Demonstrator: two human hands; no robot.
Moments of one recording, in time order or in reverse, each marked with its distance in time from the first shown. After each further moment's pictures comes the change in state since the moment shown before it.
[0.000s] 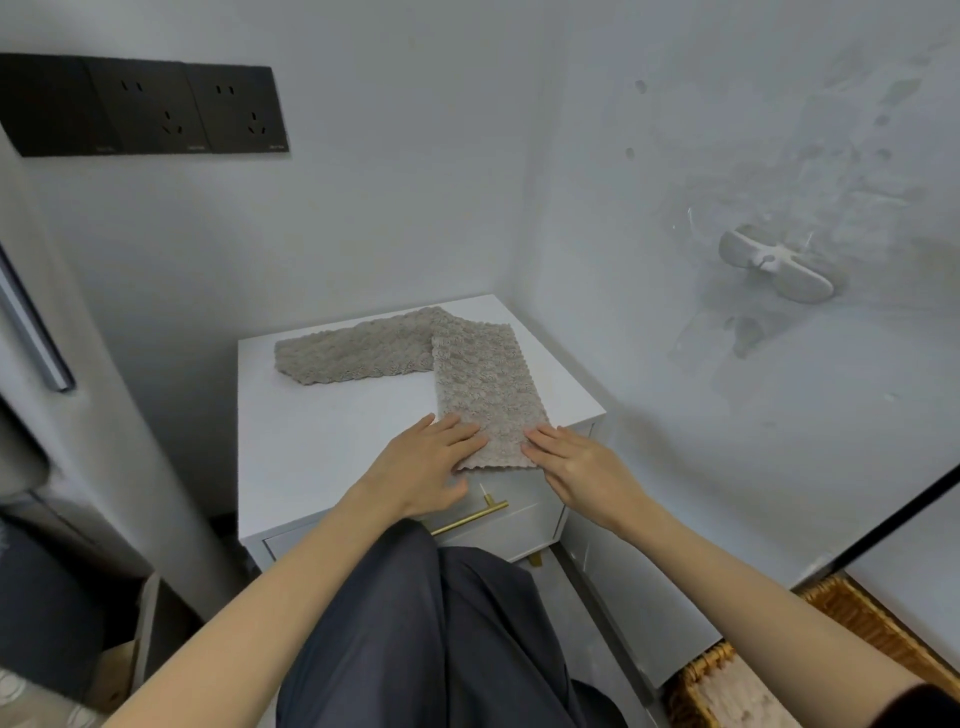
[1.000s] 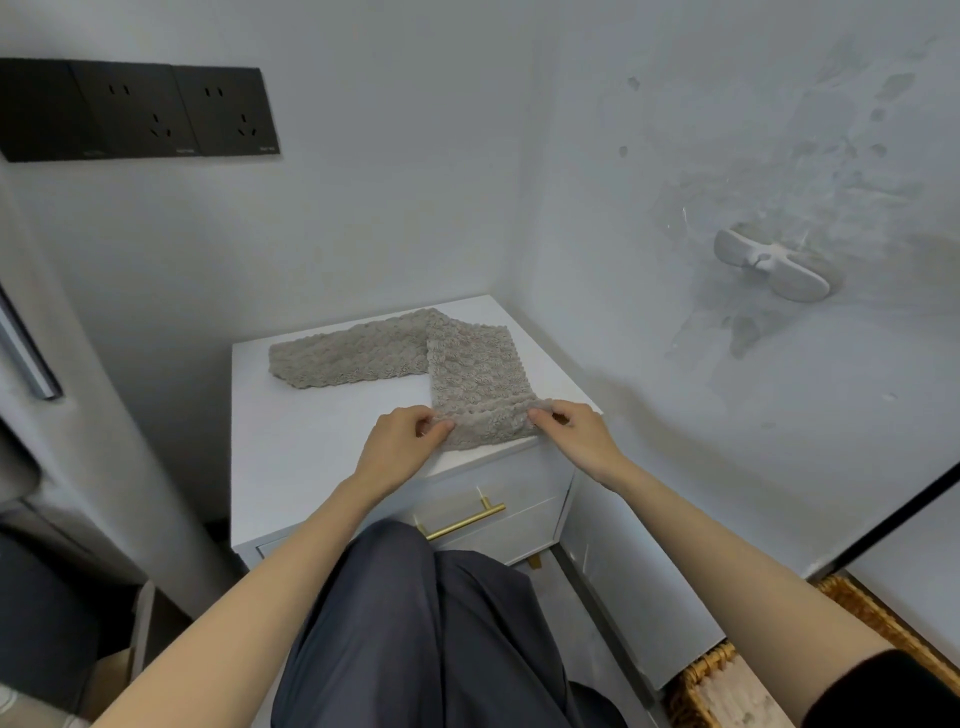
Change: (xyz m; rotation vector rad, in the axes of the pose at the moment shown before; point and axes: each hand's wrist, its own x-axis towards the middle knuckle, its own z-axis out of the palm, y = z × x) left_hand 0.011 -0.013 -0.007 -0.687 0.302 -0.479; right_hand 0.039 0.018 -0.001 0.853 -0.053 0.807
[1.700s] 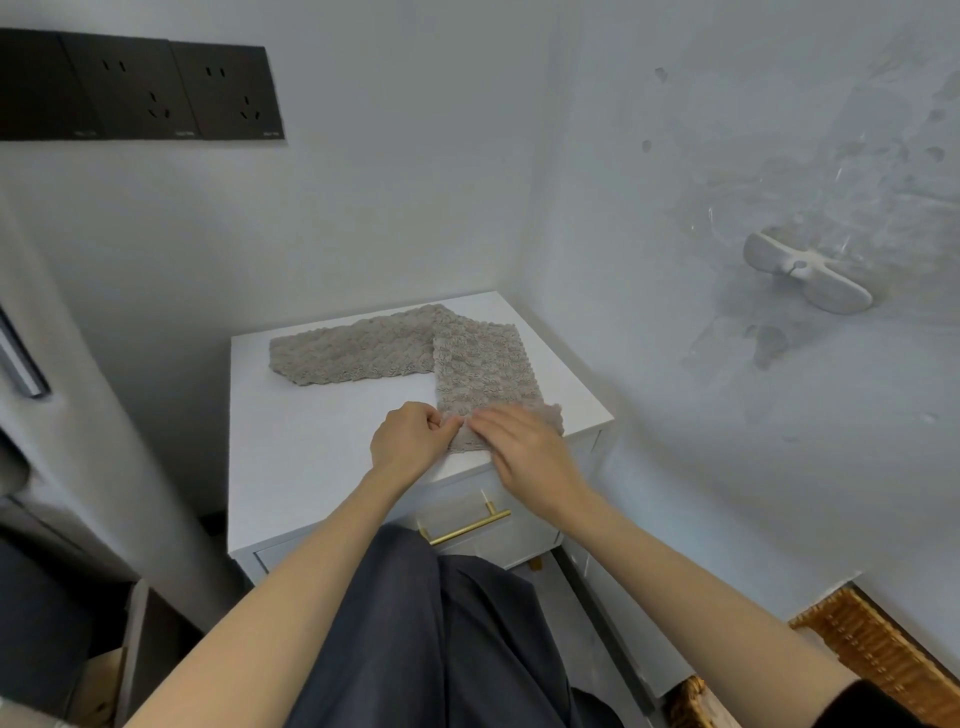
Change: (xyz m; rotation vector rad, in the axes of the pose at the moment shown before) left_hand 0.019 0.000 0.015 0.067 0.038 -0.201; right_hand -0.011 -0.023 0.053 -0.575 0.174 -0.788
